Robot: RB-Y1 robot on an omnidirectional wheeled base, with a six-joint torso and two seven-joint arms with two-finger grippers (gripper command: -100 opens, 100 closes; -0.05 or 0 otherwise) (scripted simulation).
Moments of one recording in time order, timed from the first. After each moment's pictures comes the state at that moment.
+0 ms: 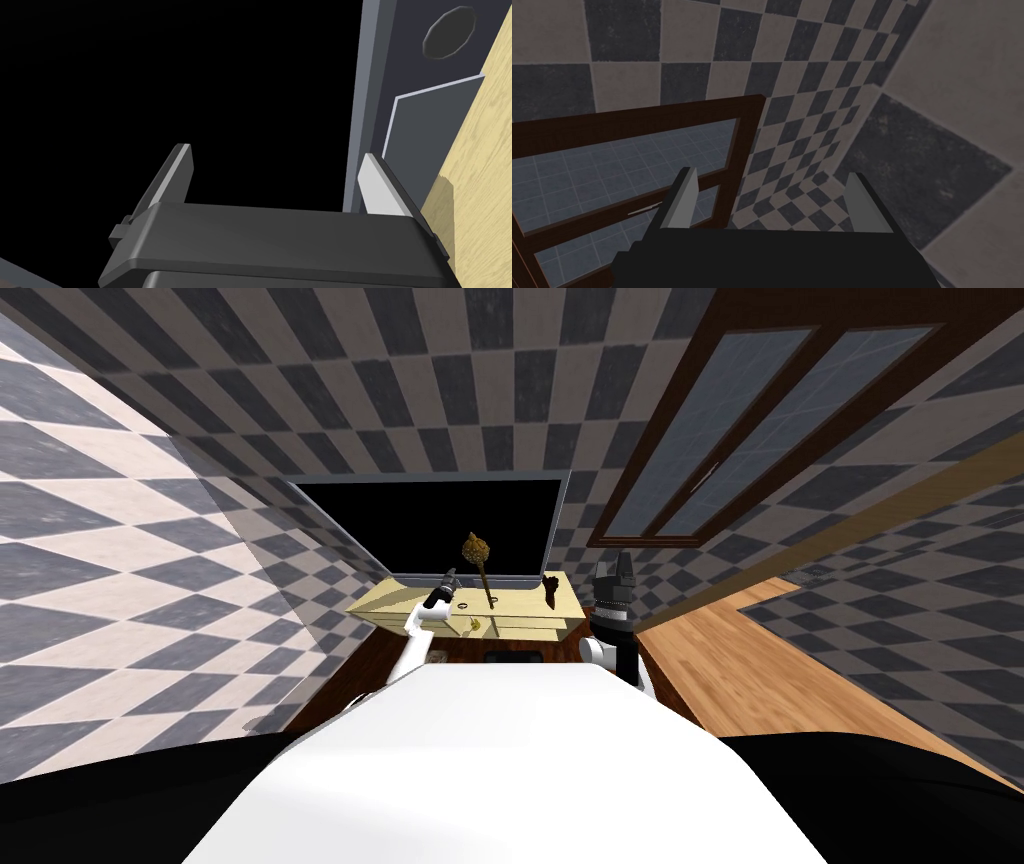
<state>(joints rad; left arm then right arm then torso) -0.06 0.27 0.08 -1.60 0.01 0.34 0.03 0.50 -0.03 -0.03 -2.28 -0.06 -0.47 0.12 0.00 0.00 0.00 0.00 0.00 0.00</state>
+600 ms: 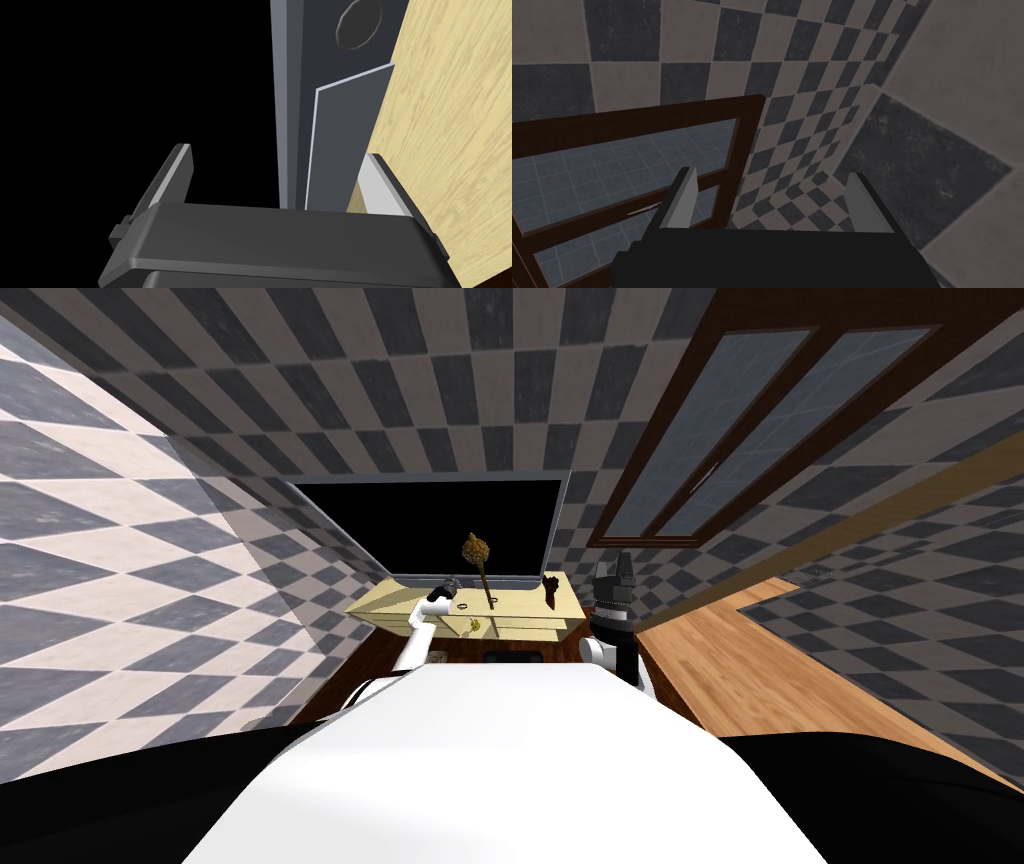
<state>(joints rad) -0.15 0.28 0.11 -1.44 0.03 0.49 0.04 0.50 -0.03 -0.03 -2.28 -0.06 -0.47 0.12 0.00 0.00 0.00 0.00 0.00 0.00</state>
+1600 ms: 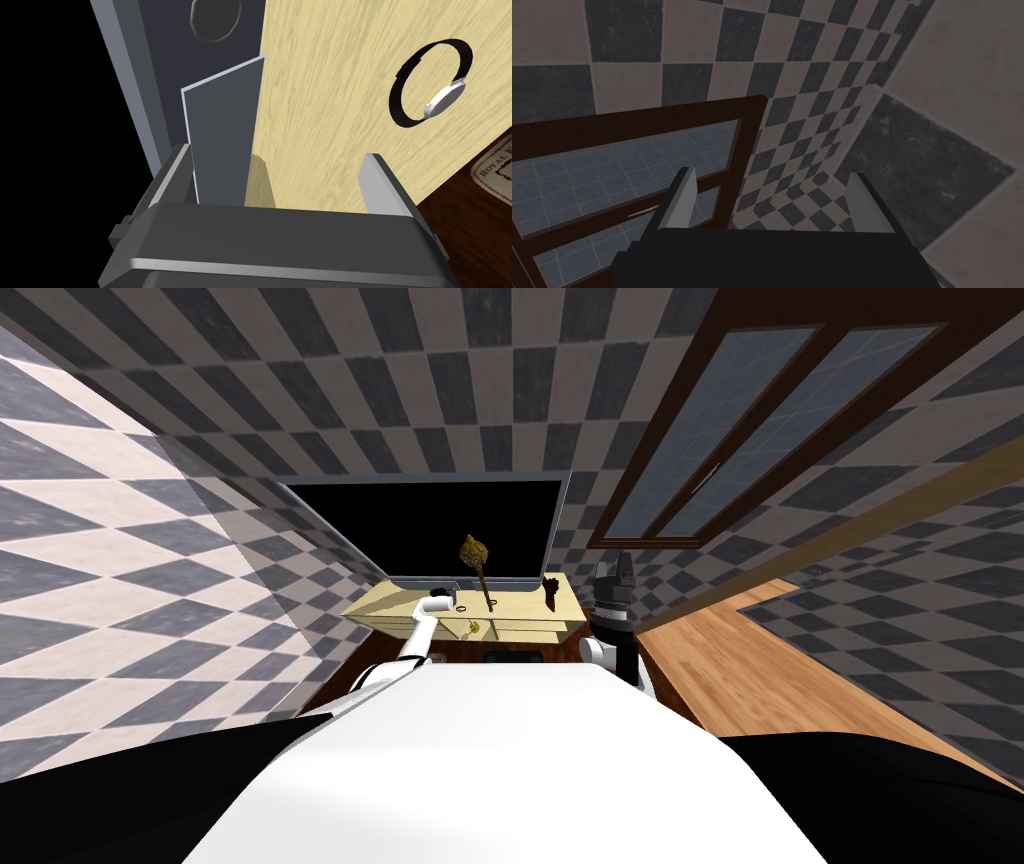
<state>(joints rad) -0.27 0.29 0.17 -1.19 0.07 0.73 0.07 0.50 -0.03 -0.03 -2.28 -0.06 -0.47 0.12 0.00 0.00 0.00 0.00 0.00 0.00</state>
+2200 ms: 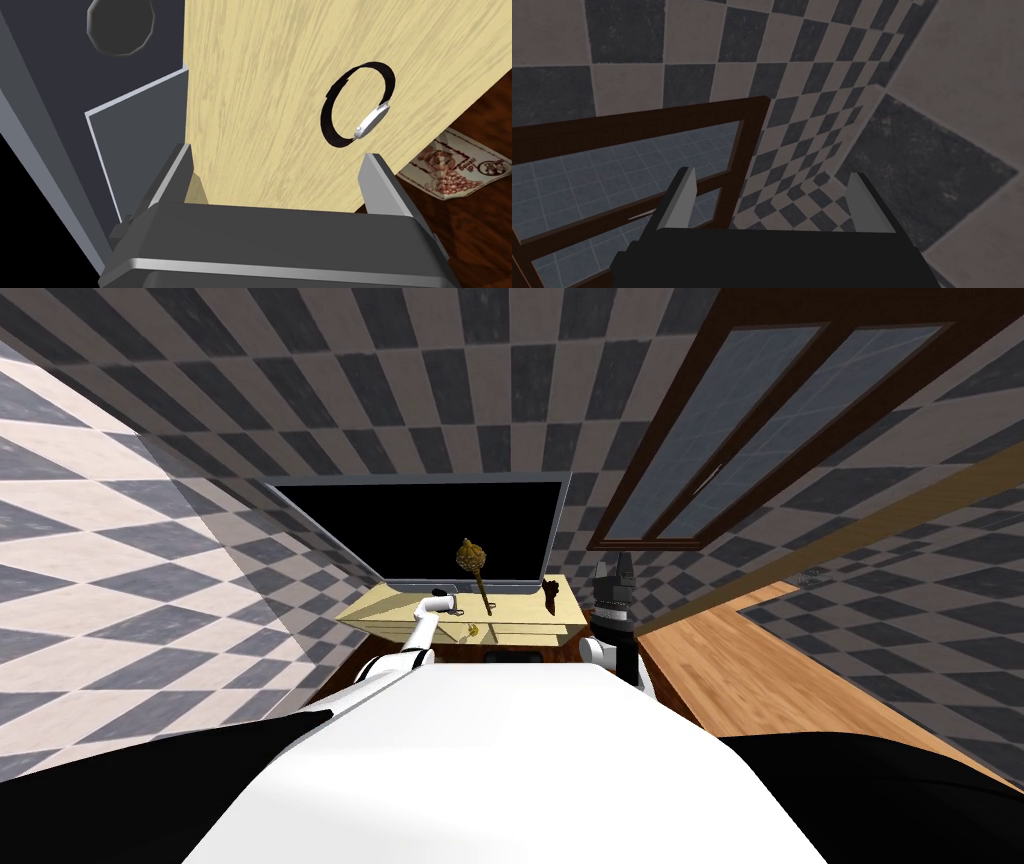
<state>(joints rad) -0.35 0.29 0.21 -1.02 0.09 0.86 0.10 0.50 -0.03 -0.03 -2.28 -0.06 -0.47 0.12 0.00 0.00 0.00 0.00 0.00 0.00</state>
